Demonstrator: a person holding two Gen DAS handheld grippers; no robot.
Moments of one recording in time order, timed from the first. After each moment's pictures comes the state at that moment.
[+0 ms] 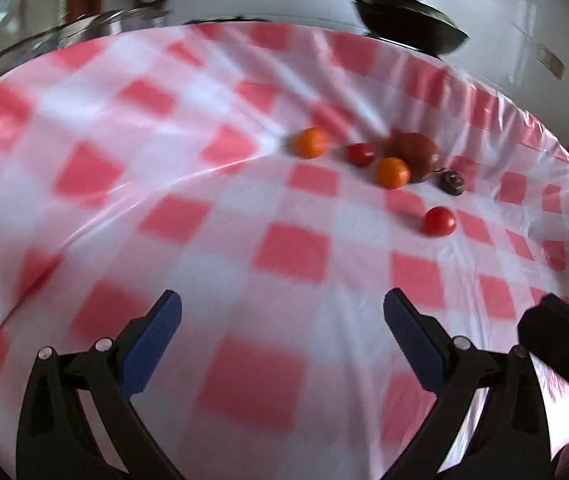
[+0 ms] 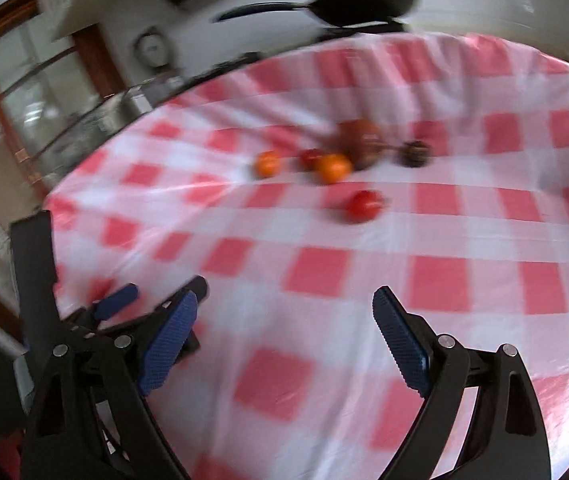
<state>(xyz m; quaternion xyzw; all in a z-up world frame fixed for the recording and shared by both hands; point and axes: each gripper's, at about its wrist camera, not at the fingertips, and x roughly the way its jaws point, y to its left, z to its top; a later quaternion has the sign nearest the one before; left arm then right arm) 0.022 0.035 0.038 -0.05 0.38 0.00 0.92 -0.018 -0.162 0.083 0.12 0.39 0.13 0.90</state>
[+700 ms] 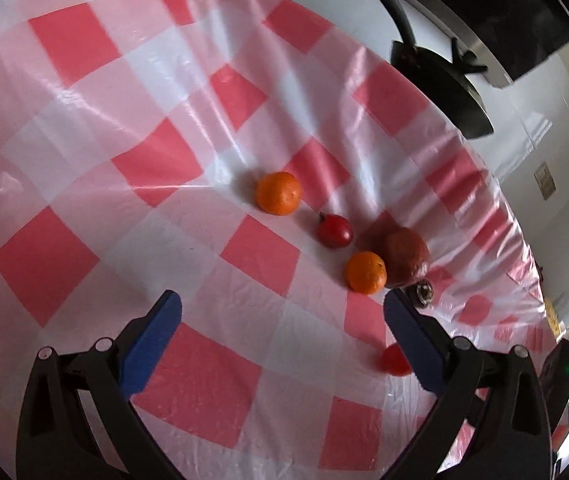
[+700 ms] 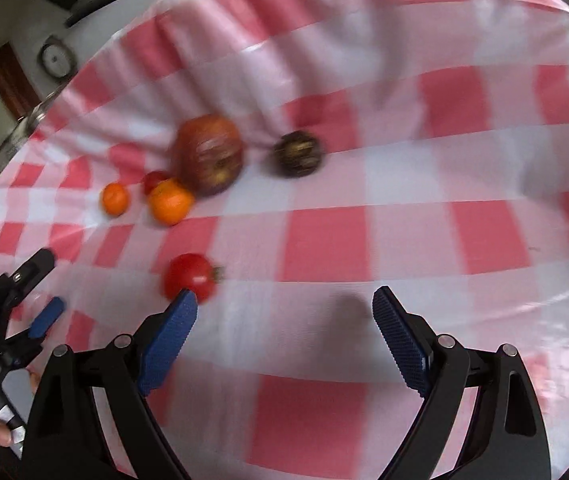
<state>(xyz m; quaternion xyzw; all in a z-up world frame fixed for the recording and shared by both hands) 0.118 0.062 0.015 -0.27 0.35 -0.06 0.89 0.107 -0.228 0.022 0.14 0.45 0.05 0.88</state>
